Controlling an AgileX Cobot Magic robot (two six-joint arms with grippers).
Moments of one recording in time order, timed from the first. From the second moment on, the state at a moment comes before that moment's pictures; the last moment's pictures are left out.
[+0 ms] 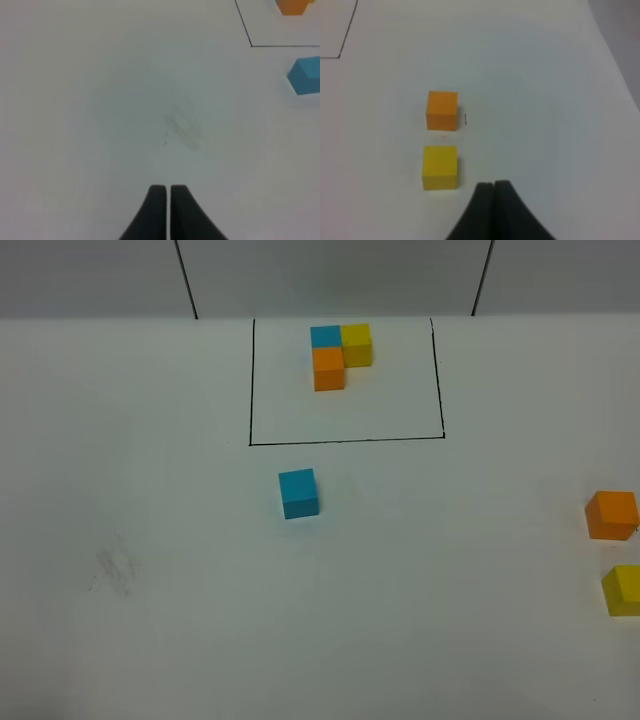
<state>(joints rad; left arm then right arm) -0.01 -0.01 -0.51 -0.04 1.07 -0.01 0.01 -0.01 -0.51 -0.16 1.09 0.05</state>
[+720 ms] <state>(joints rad) -0.01 -0.01 -0.51 -0.04 1.07 -0.01 0.01 -0.01 -0.51 -0.16 1.08 0.05</state>
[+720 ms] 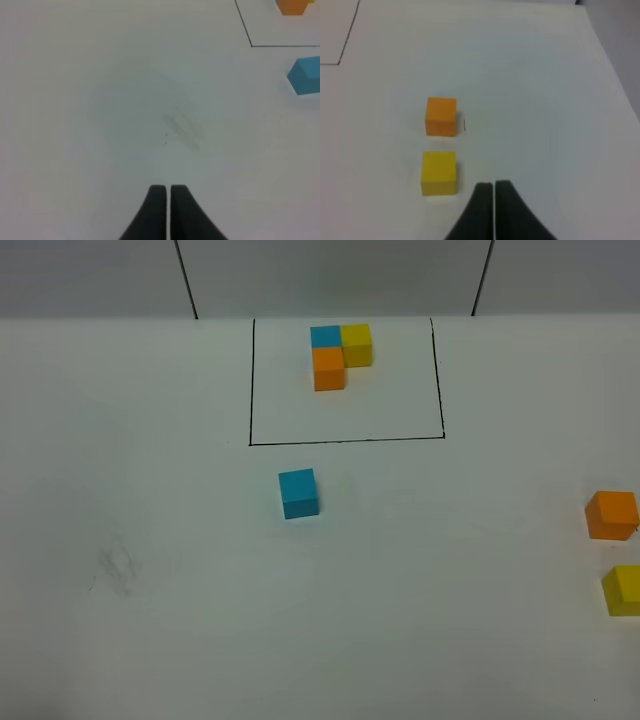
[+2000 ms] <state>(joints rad) -0.01 -0.01 -0.51 -0.04 1.07 -0.01 0.01 0.45 -0.71 -0.21 1.21 -0.06</state>
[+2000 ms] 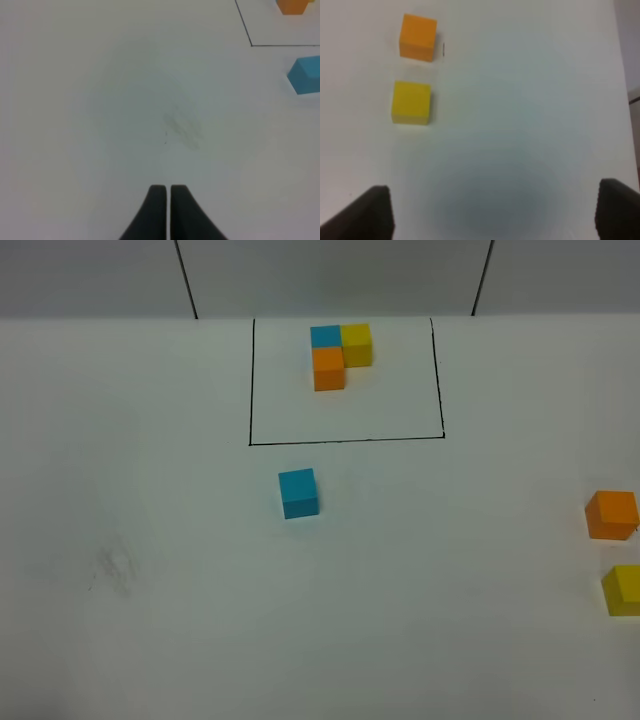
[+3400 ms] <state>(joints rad) -0.01 -0.01 -0.51 -0.04 1.07 -0.01 0.01 0.89 -0.58 -0.16 0.86 0.02</state>
